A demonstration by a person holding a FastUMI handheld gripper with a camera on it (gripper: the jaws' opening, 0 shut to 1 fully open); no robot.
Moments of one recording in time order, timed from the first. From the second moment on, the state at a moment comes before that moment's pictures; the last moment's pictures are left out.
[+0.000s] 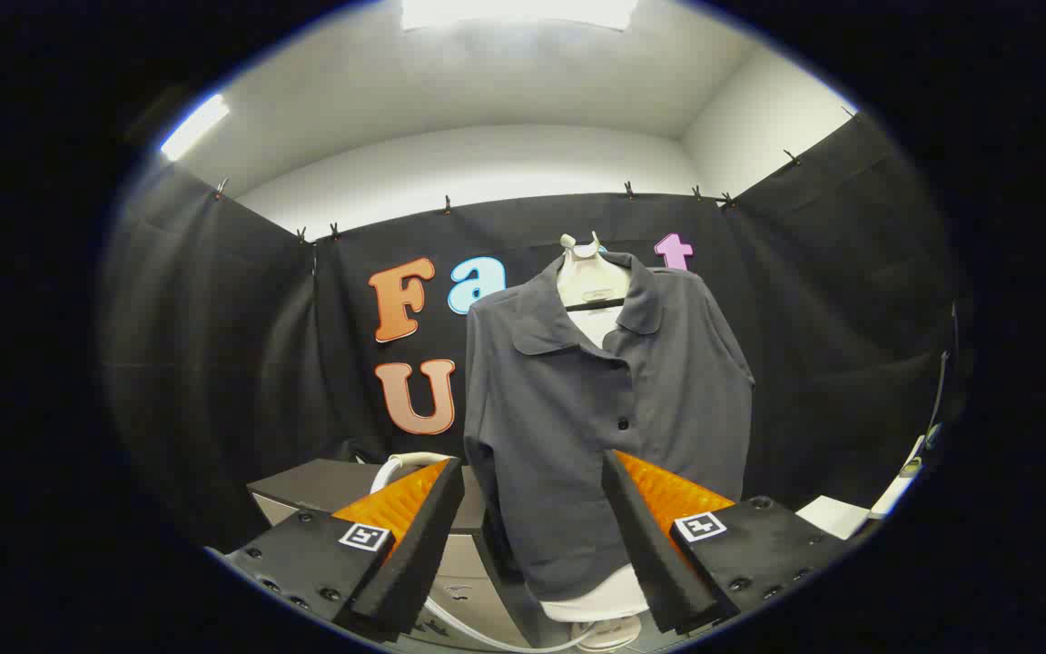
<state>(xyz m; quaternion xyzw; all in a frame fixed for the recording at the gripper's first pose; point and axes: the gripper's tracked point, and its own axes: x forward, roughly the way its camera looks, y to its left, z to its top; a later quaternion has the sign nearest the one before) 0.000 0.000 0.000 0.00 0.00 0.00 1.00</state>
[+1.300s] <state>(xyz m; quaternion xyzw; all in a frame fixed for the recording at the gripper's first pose) 0.003 0.010 -0.001 0.00 0.00 0.01 1.00</state>
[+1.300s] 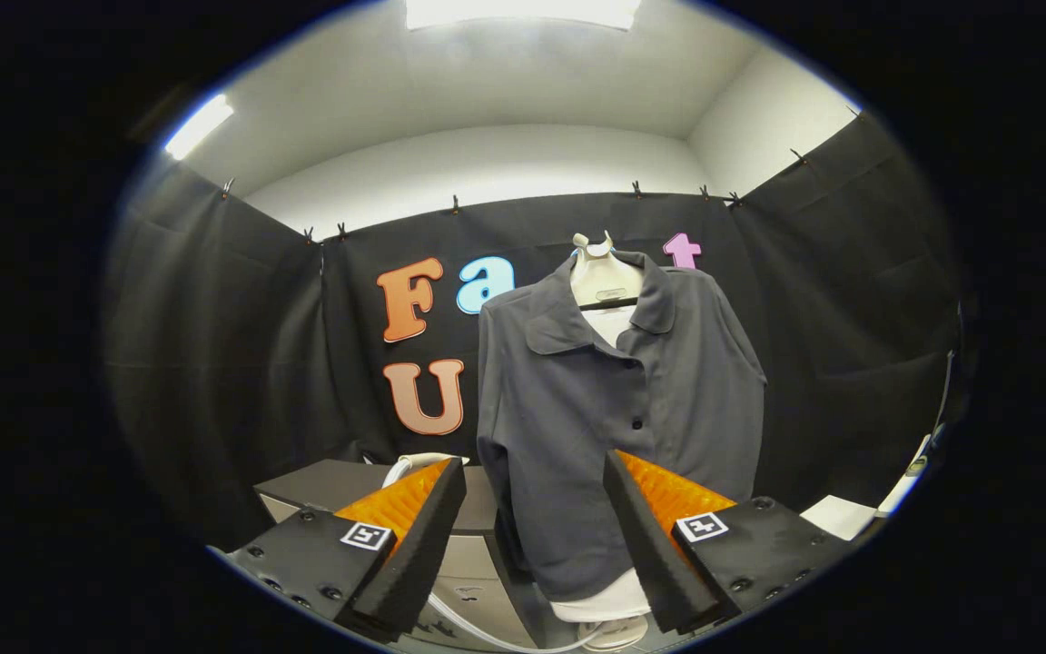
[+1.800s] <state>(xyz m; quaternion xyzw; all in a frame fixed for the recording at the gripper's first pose) -0.004 0.012 0.007 0.01 0.00 0.01 1.00</state>
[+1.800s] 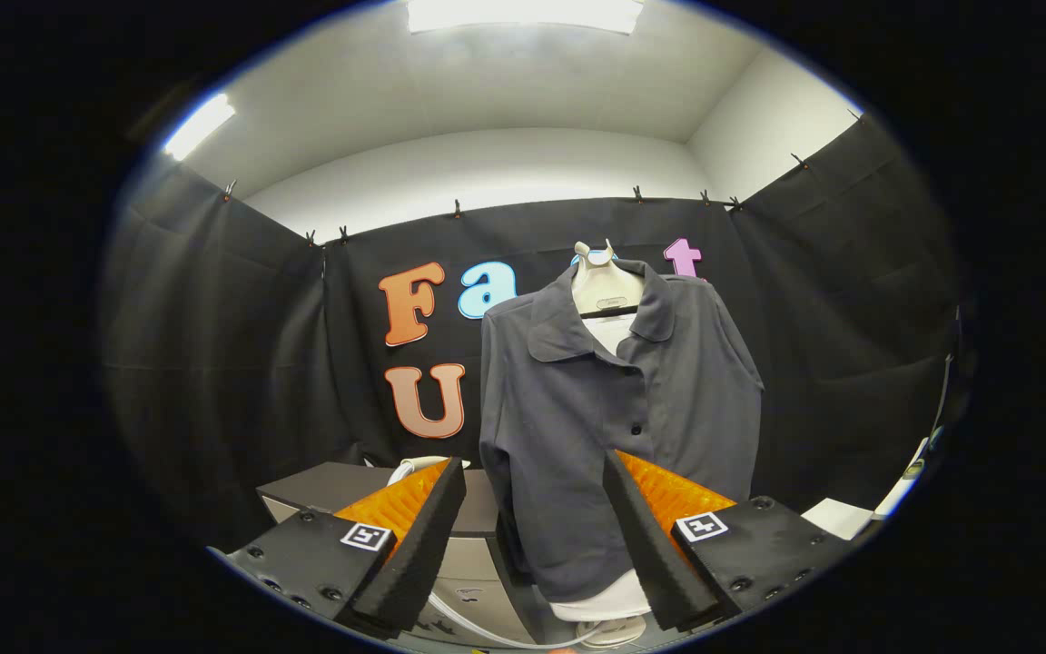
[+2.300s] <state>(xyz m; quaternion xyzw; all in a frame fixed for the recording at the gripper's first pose) 0.024 0.049 0.015 0.05 -0.01 0.02 1.00</state>
